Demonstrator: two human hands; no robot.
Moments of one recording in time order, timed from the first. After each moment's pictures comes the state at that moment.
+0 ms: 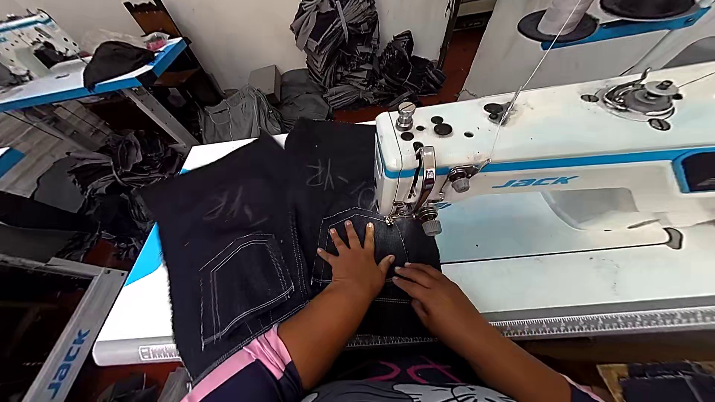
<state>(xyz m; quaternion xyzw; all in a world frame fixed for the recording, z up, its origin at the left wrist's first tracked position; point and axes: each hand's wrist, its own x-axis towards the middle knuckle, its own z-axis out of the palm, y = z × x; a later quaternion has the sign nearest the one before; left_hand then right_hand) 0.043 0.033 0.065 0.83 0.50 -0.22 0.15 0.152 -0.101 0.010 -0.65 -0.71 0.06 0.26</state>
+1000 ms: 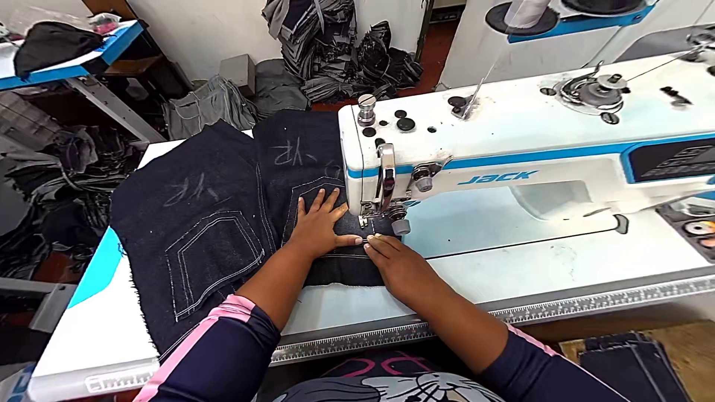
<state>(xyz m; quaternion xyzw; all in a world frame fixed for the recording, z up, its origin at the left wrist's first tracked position) 0.042 0.121 0.047 0.92 0.34 -0.09 0.17 0.173 -0.057 0.005 -0.65 -0.73 -0.01 0.20</state>
